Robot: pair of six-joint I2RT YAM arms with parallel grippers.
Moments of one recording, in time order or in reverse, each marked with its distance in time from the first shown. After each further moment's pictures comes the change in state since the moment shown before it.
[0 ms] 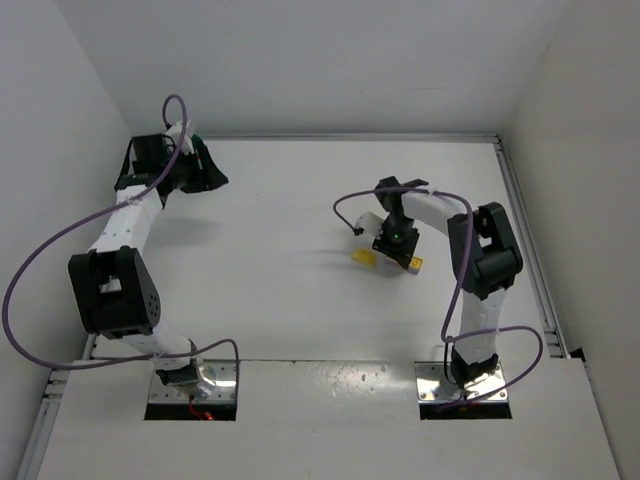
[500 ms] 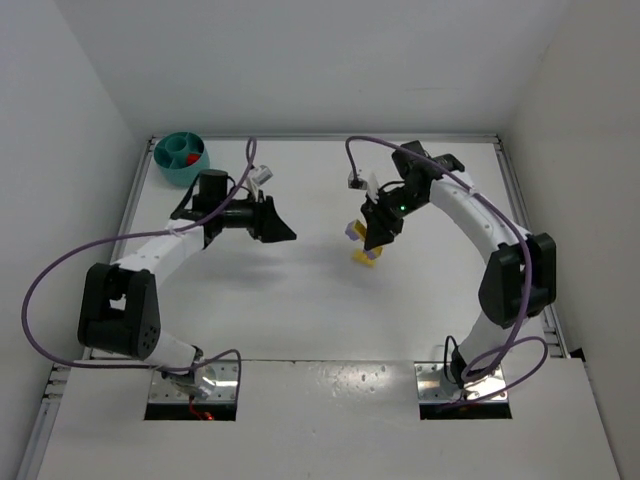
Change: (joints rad) left arm -0.322 -0.133 -0.384 0.238 0.449 -0.007; right arm -0.027 -0.257 0.155 -0.112 -0.691 0.095
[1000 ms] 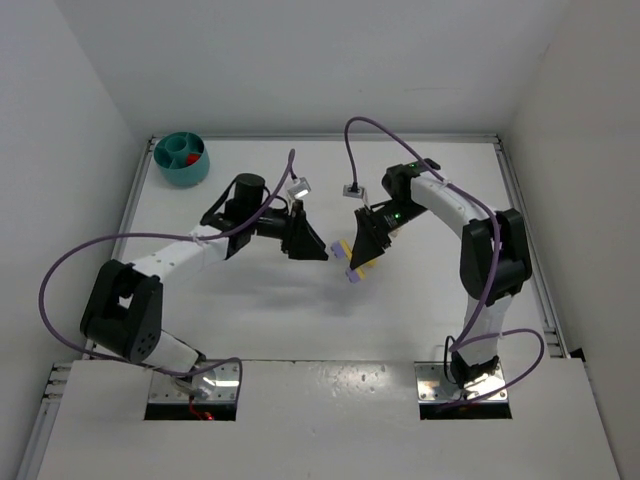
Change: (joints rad) left arm -0.259 -0.006 -0.006 0.163 0.105 -0.095; right arm 0.012 0.189 0.011 -0.296 -0.517 -0.135
